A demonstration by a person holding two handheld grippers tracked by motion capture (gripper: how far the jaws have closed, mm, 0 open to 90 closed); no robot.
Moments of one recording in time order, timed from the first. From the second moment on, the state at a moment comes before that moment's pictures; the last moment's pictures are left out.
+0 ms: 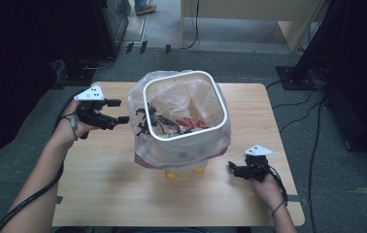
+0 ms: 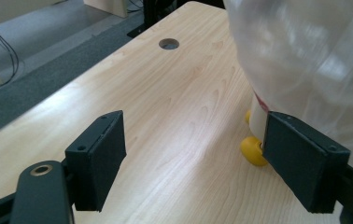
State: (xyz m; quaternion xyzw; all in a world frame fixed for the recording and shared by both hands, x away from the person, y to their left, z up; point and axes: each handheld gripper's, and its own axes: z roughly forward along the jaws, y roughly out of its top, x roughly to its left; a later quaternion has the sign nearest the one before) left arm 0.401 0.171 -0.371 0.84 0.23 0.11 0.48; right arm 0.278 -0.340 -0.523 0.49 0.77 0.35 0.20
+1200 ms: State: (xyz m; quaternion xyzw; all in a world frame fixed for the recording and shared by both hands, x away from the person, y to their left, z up) left arm 0.377 0.152 -0.517 0.87 0.29 0.12 0.39; right arm 0.278 -0.339 -0.523 0.49 0.77 0.34 0.21
